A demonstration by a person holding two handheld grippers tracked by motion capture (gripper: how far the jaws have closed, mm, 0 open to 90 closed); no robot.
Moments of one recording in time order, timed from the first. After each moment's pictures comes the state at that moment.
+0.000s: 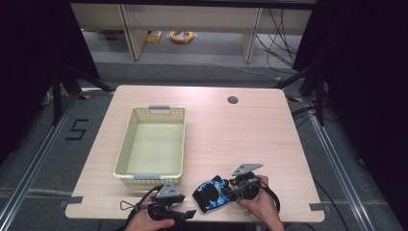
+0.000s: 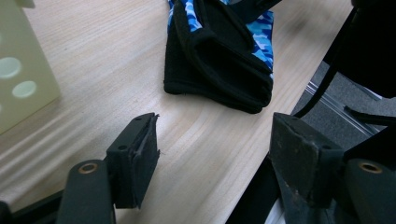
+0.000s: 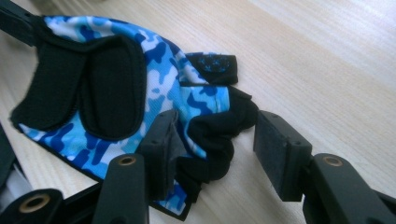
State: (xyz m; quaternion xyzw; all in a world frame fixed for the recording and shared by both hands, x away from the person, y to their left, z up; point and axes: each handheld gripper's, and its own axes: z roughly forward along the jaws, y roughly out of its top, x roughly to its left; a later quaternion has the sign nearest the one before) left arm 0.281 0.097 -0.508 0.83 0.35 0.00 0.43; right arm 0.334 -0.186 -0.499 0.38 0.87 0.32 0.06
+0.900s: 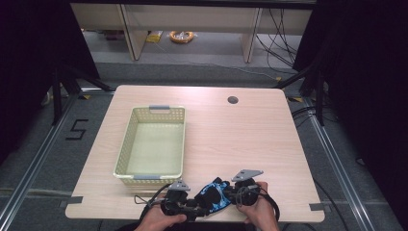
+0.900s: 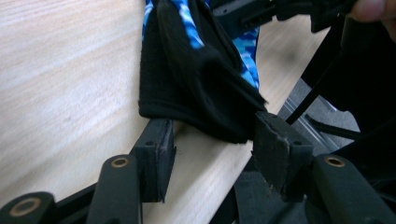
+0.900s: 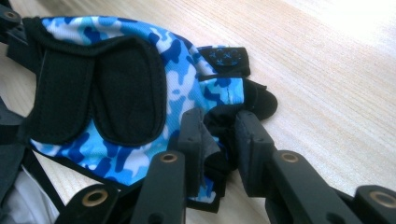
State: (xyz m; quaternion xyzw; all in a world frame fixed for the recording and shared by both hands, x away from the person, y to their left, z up) left arm 0.294 0.067 -0.512 0.82 0.40 -0.08 0.41; right arm 0.317 -0.184 -0.502 0.40 0.86 0.32 0.07
